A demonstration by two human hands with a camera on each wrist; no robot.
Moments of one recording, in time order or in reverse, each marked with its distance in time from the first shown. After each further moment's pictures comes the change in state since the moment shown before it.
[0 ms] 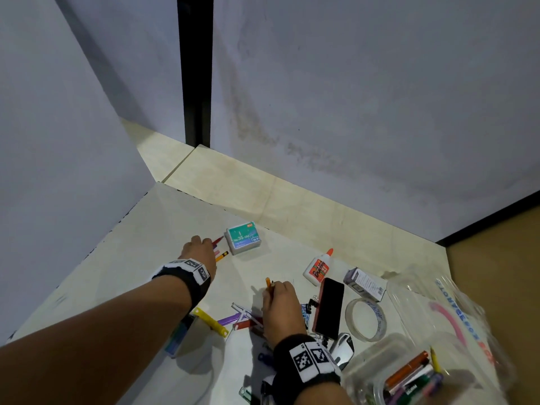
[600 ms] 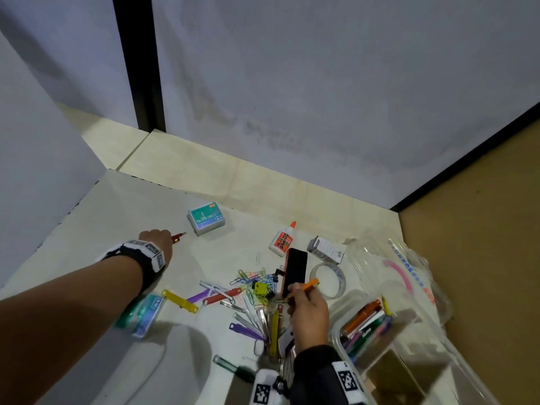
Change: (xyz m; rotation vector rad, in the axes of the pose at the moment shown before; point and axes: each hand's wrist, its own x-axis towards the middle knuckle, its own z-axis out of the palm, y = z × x) left_hand -0.010 -0.006 -0.006 0.309 -0.171 0.072; right_hand -0.072 0.060 -0.041 0.838 0.416 0.447
